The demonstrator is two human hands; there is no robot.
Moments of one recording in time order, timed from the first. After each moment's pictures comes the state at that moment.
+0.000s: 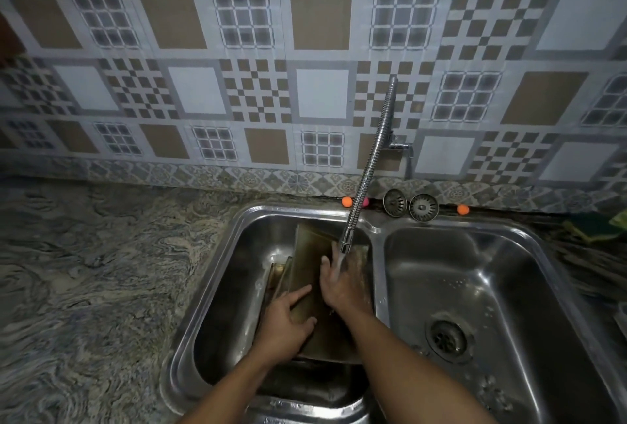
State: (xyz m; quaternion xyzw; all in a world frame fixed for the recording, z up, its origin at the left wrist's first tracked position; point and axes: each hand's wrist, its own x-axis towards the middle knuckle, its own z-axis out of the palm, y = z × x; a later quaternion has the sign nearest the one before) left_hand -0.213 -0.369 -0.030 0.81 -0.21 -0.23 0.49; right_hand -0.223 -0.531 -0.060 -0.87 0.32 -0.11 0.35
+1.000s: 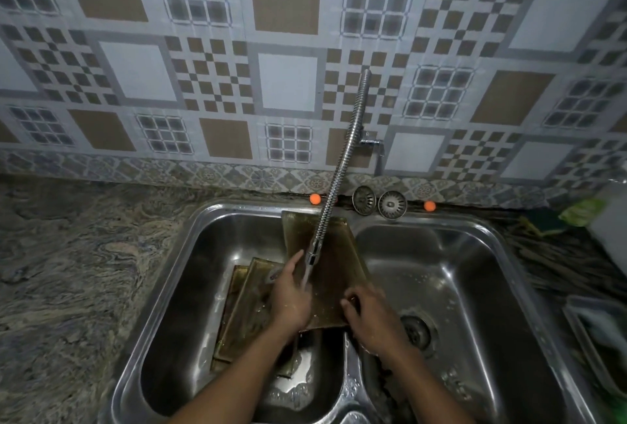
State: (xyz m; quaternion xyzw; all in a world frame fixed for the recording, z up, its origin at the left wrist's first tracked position) left_hand -0.201 -0.474 -0.034 0.80 -0.09 -0.22 0.56; right_hand -0.316 -0.594 -0.057 -0.92 0.28 0.00 0.29
